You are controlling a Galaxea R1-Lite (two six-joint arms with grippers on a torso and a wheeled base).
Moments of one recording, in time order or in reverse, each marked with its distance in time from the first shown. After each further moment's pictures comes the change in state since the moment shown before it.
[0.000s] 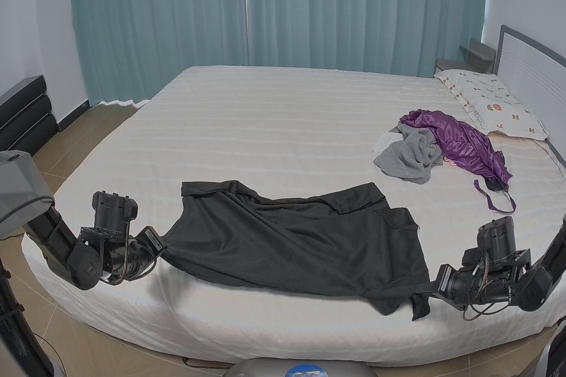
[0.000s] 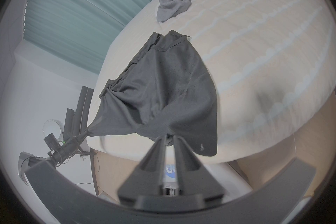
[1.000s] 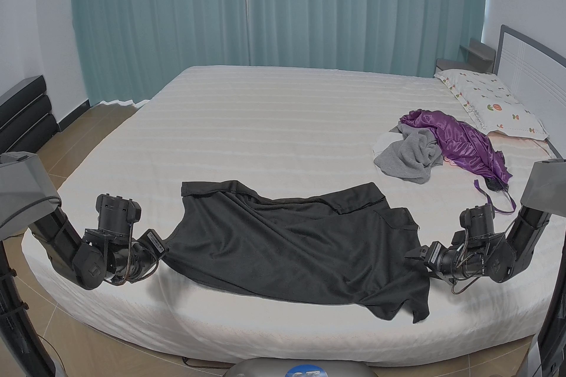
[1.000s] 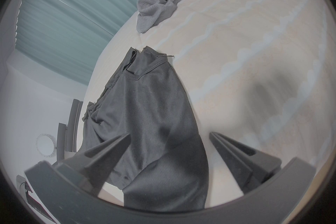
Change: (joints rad) left arm 0.003 0.039 -0.012 -0.004 -0.001 -0.006; right arm -0.172 0.346 -0.274 -0.067 0.023 -0.070
